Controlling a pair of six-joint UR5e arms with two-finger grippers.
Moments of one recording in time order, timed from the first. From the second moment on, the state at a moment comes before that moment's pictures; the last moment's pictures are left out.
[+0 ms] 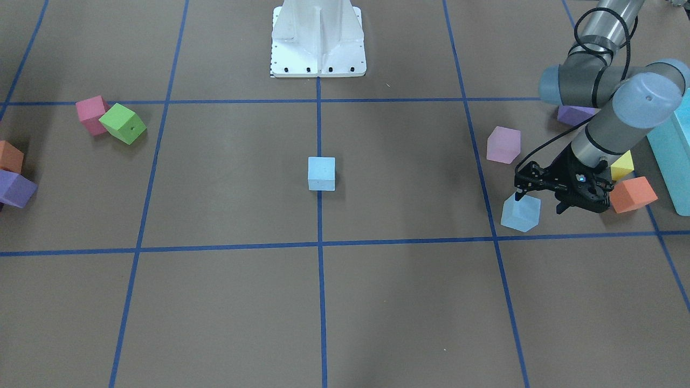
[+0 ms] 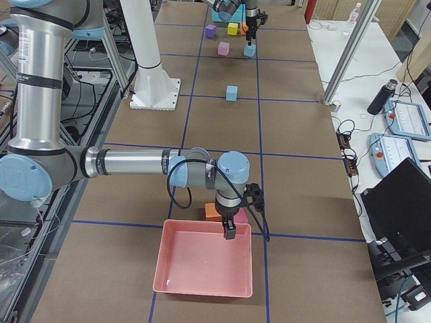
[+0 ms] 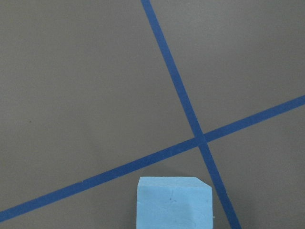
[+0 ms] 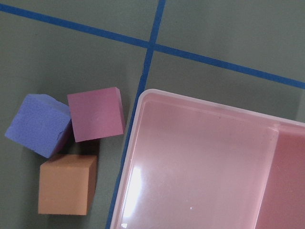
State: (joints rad) left arm -0.96 -1.81 -1.57 -2.06 -2.14 -0.54; right arm 1.56 -1.70 1.75 -1.66 2.24 -0.24
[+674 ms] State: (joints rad) left arm -0.90 -1.83 -1.53 -2.06 -2.08 -0.59; right arm 1.56 -1.70 1.74 -1.65 2.24 -0.23
